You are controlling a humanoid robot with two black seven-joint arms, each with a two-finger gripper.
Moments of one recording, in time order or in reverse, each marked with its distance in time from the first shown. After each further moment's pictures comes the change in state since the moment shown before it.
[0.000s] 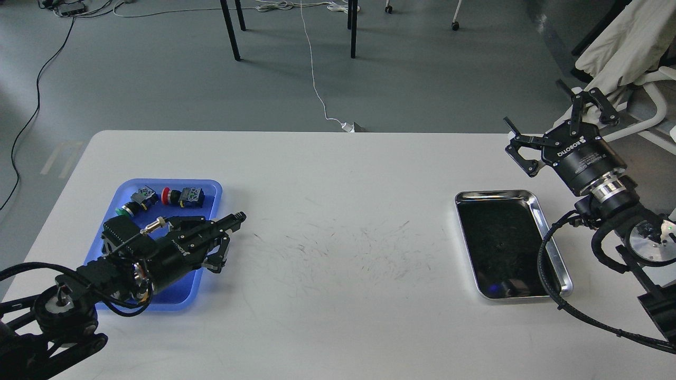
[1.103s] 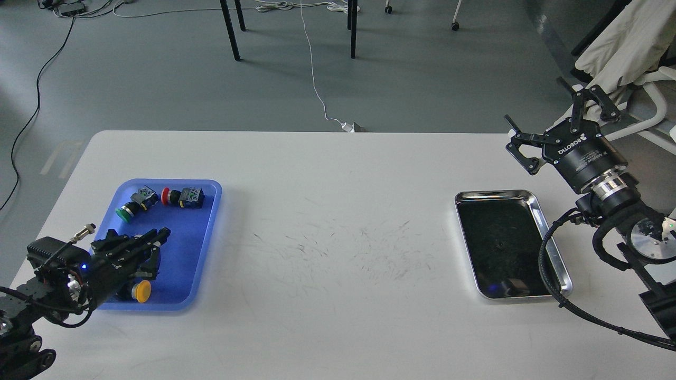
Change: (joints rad) left arm 0.077 0.006 -0.001 0.233 -0.218 0.045 -0.042; right arm 0.010 -0.006 -0.006 -0.002 0.000 -0.001 0.000
